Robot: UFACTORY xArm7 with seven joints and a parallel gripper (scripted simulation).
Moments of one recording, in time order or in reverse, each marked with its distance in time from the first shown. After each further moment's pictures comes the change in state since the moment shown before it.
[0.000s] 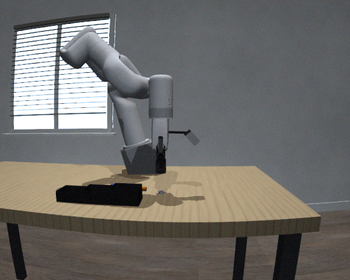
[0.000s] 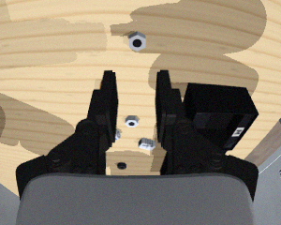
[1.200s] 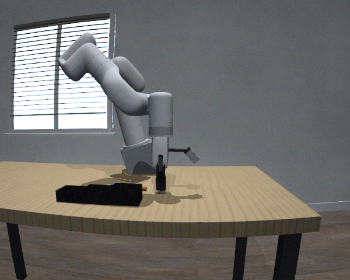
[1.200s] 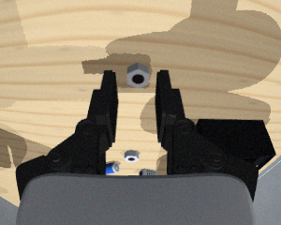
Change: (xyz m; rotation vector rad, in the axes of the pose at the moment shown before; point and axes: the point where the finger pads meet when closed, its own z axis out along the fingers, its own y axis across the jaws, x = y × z) arm -0.001 -0.001 0.055 0.004 -0.001 -0.001
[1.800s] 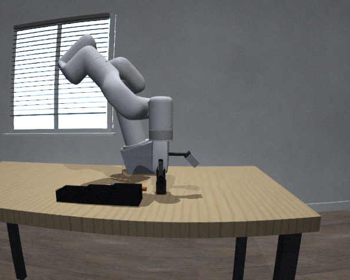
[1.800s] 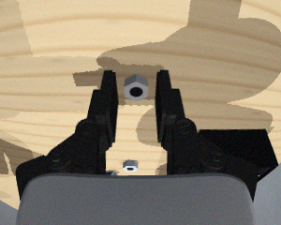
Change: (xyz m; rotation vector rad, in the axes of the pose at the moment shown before) arm 0.001 0.001 0.013 -0.003 0.001 0.000
